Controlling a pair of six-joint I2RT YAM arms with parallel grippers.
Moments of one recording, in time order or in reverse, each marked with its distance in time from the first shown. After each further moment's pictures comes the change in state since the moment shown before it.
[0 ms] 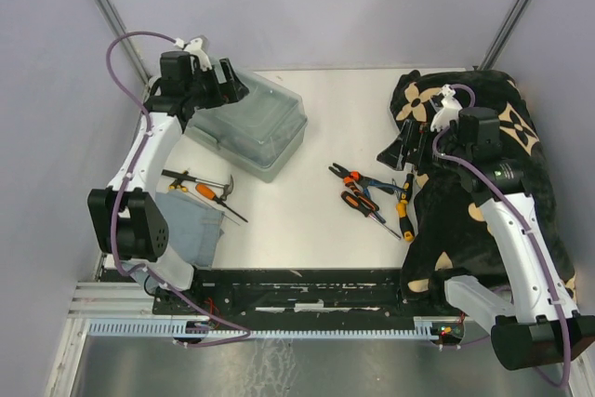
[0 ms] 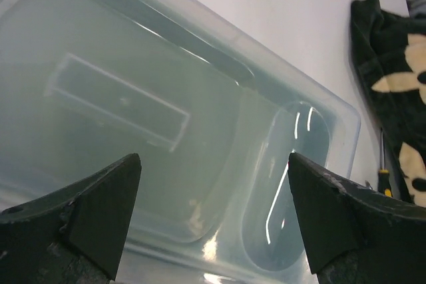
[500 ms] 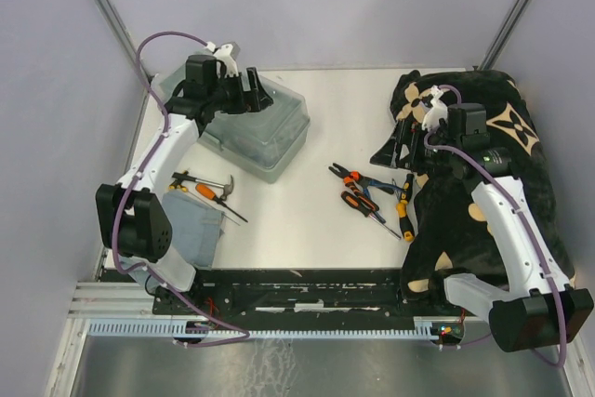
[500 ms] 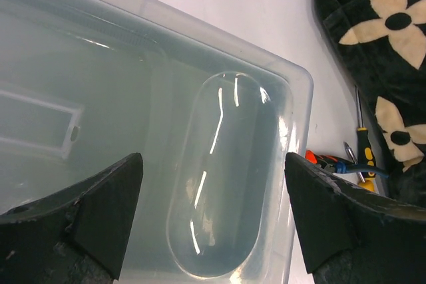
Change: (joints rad) left arm -0.143 0.043 -0.011 -0.009 0.066 0.011; right arm -0.003 0.100 -0.001 -0.020 -0.074 0.036
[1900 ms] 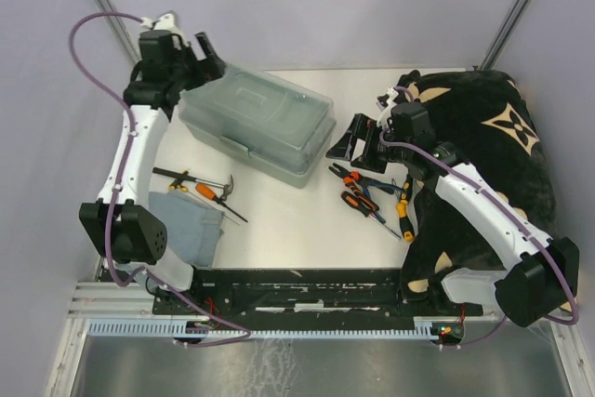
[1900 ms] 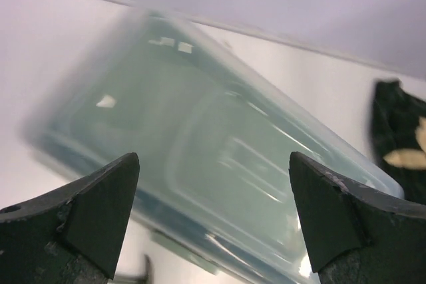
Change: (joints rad) left arm 0.082 -0.047 0.221 -0.136 -0.267 -0.071; right arm 0.322 0.162 -0.046 0.311 0.166 0.370
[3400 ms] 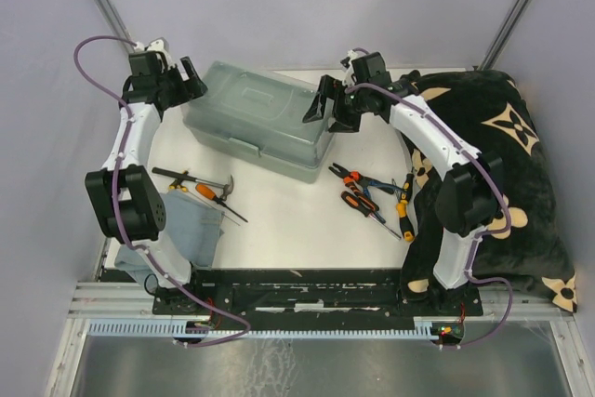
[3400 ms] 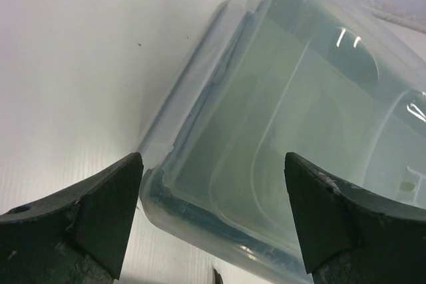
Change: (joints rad) left arm 0.248 0.197 -0.104 0.117 0.125 0.106; right arm -0.002 0.597 0.619 -0.176 -0.046 -0.082
